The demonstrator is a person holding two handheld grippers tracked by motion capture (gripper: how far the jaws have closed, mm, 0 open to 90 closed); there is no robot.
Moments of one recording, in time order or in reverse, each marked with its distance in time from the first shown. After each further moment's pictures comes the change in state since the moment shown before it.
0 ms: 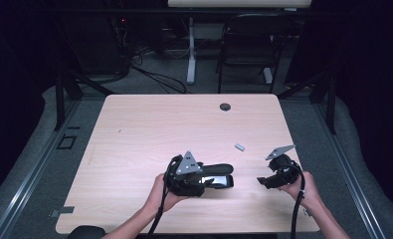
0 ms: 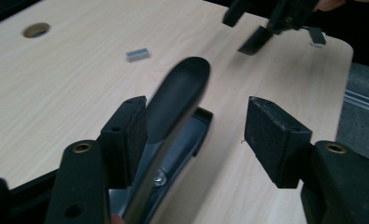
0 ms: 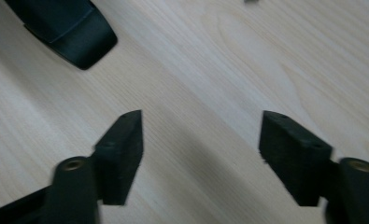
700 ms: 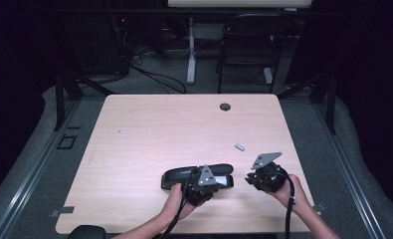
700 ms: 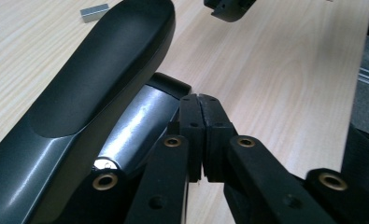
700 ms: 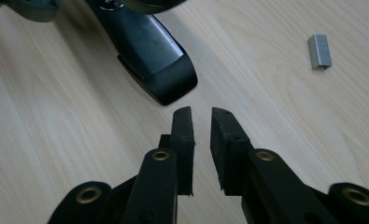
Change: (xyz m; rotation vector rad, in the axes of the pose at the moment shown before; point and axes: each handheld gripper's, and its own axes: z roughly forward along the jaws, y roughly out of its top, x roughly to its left) left arm -0.017 -0.019 0.053 0.090 -0.007 -0.007; right arm 0.045 0.017 -0.003 -0.077 0.075 -0.165
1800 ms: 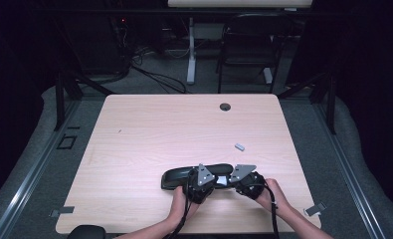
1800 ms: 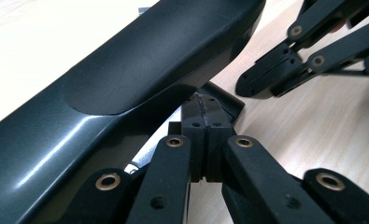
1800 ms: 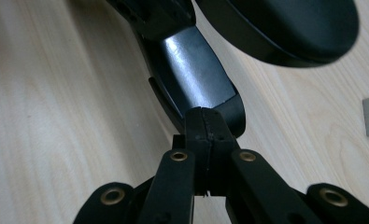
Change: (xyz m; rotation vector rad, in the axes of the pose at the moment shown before) left arm 0.006 -0.020 0.030 -0.113 0.172 -0.148; right arm 0.036 0.013 0.048 -0.028 -0.026 -0.200
